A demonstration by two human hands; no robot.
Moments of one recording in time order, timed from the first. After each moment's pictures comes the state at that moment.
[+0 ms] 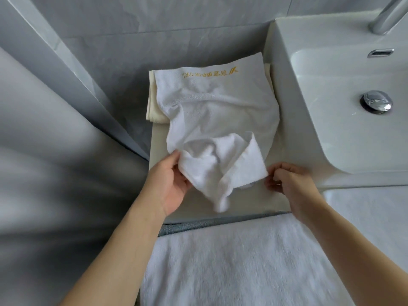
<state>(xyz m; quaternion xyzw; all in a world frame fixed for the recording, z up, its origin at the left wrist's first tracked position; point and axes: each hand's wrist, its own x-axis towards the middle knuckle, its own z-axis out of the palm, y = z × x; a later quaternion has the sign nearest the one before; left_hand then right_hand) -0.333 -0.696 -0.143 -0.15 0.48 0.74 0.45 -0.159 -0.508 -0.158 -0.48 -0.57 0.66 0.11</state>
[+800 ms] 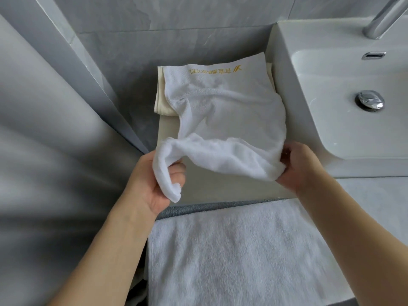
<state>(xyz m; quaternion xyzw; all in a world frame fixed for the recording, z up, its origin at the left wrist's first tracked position) -0.319 -0.740 -0.097 -0.13 0.48 0.74 0.45 -0.181 -0.505 -0.131 -0.50 -0.26 0.81 0.16</state>
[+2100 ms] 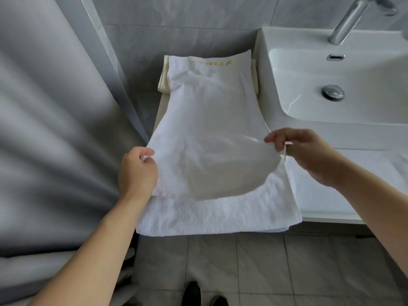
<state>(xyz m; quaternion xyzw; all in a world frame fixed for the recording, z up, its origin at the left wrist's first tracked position) -0.201 -0.813 -0.121 0.01 0.90 0.43 0.06 -0.040 -0.528 -0.064 -0.25 -0.78 0.57 0.05</state>
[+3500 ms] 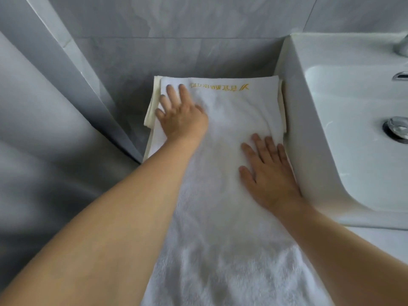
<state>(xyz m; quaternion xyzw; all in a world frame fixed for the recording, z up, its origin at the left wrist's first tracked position) -0.426 -0.562 -0.166 0.16 0.98 0.13 -0.05 -0.224 -0.463 -0.214 -0.21 -0.98 0.05 0.00</state>
